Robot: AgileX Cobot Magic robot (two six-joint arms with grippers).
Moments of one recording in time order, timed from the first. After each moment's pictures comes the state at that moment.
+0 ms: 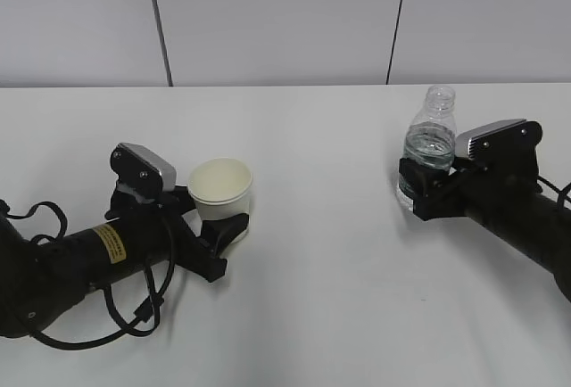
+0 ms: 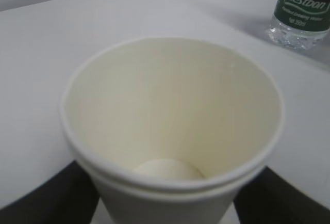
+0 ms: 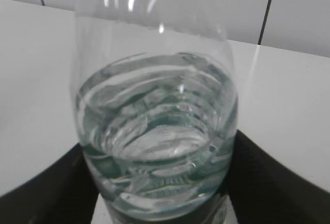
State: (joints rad) left arm -0.38 2.15 -0.65 0.43 -1.14 -0.09; right arm 0.05 2.09 -0.64 -0.28 -1.15 -0.01
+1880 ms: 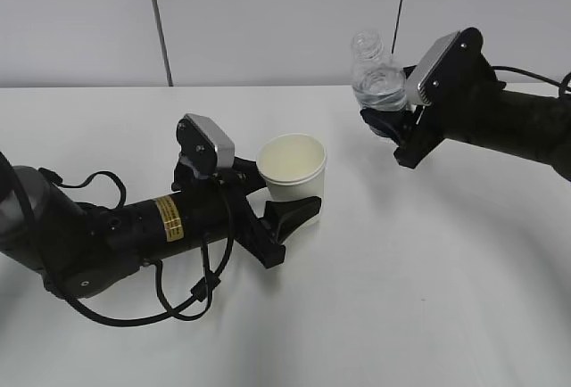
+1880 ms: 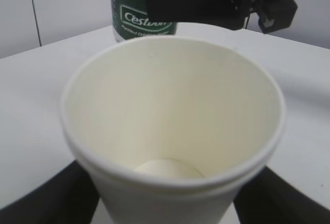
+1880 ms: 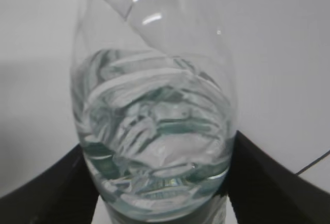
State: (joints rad) left arm -0.49 2.15 -0.83 0.63 -1.14 -0.24; right arm 0.05 1.91 -0.94 -0.76 -0.76 -0.06
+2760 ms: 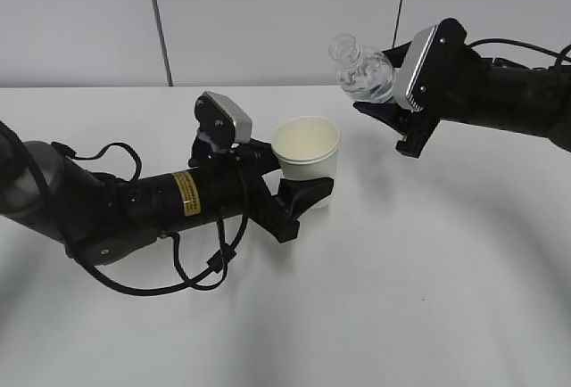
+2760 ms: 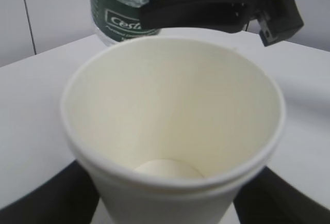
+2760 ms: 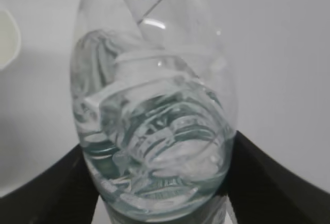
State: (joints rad) left arm -0.49 2.15 -0.95 0.69 -1.03 -0.33; right arm 0.05 1.91 -1.04 -0.95 -0.71 -0.16
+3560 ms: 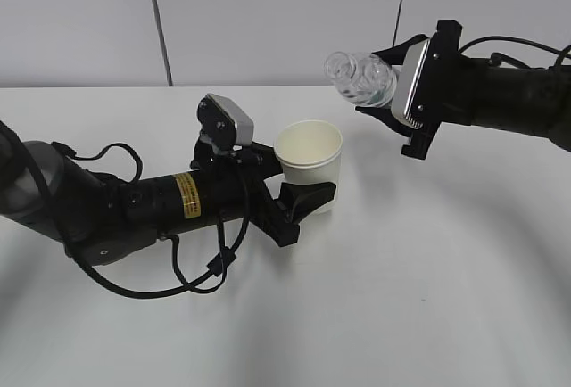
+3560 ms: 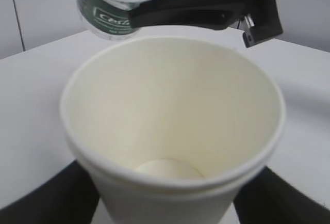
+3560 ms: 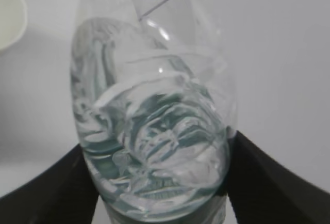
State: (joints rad) left arm -0.49 2.15 -0.95 0.72 -1.03 -0.36; right arm 0.05 1.91 -1.04 -0.96 -0.71 -0.33
